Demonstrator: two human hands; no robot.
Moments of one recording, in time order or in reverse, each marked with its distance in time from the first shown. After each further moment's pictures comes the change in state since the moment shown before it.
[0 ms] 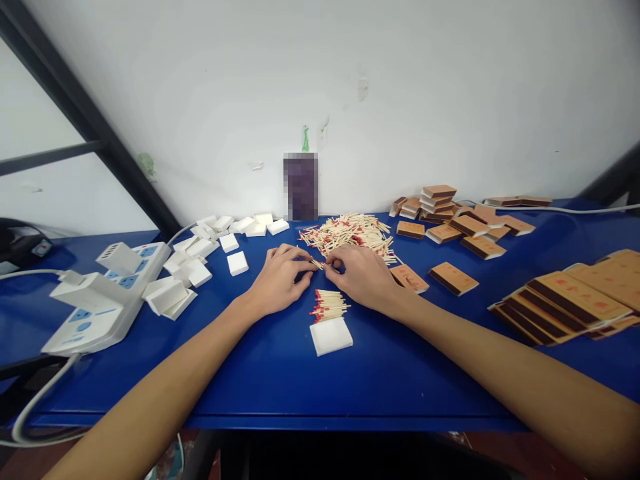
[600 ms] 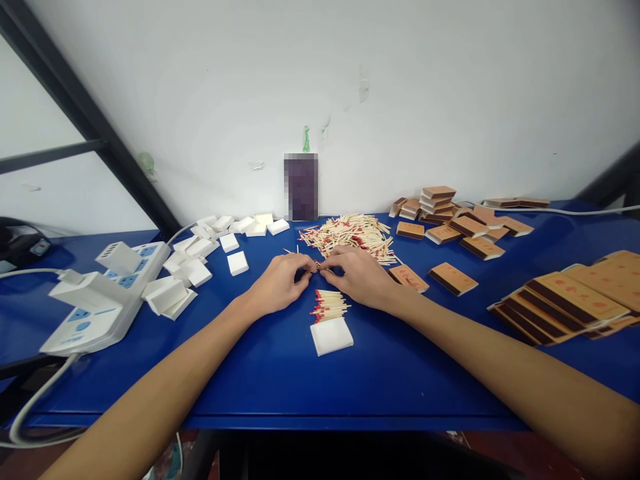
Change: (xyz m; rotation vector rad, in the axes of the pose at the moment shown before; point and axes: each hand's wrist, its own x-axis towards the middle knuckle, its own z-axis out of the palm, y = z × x) left_hand 0.001 -0.002 0.001 -0.244 0.071 0.044; right_hand 0.005 0.010 0.006 0.066 -0.065 -0.244
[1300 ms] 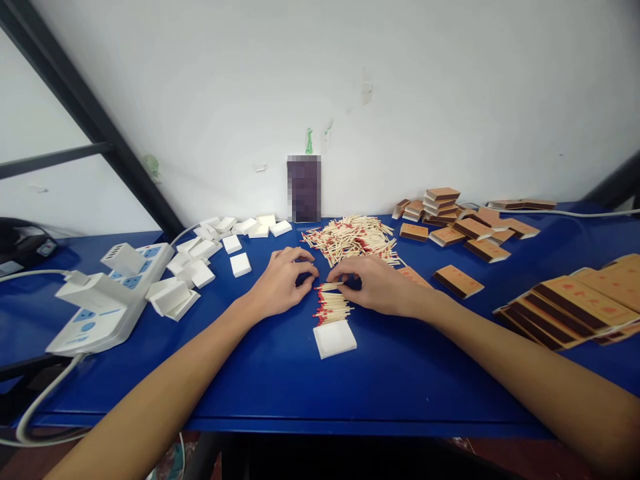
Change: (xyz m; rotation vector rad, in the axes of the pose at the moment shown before) left_hand -0.004 0.002 -0.004 0.178 -0.048 -0.003; right_hand -0.018 0.008 -0.016 0.242 -0.085 -0.154
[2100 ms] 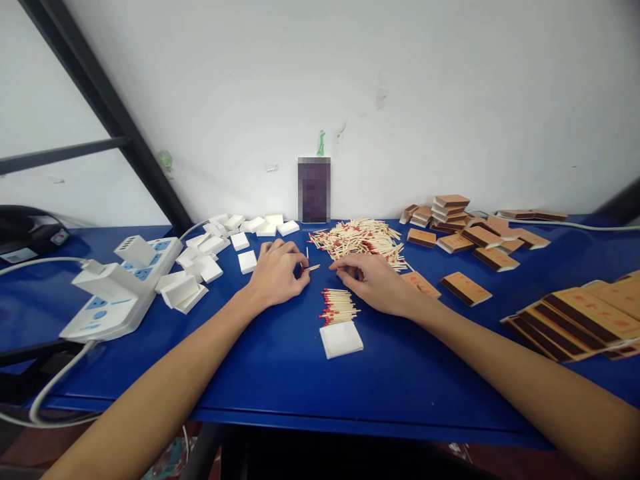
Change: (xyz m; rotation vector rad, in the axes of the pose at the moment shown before) left_hand 0.000 -0.008 -0.007 0.177 0.053 -0.218; right_hand 0.010 -0.004 0.009 0.009 0.118 0.152
